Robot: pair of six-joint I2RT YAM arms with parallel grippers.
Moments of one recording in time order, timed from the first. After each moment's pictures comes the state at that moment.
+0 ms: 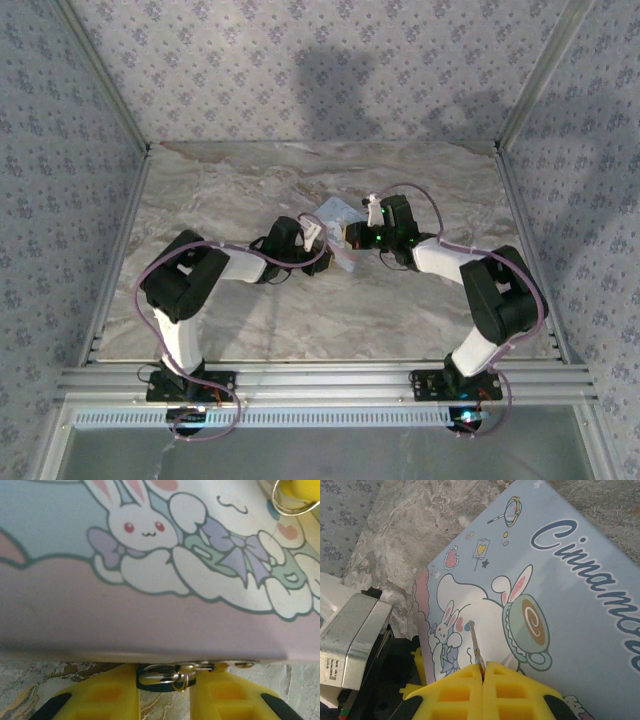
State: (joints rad) left arm -0.65 1.88 0.84 0.36 0.37 -0.26; right arm 0.43 1.64 0.81 0.20 -0.42 0.46
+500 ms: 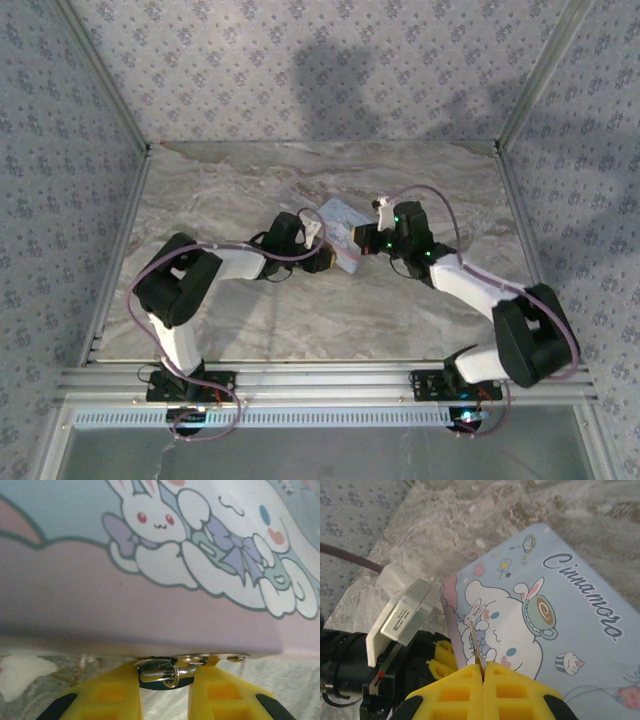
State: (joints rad) left arm -0.66 1.82 0.88 0.21 0.44 -0.40; right arm 0.45 1.35 0.69 0.15 -0.34 0.39
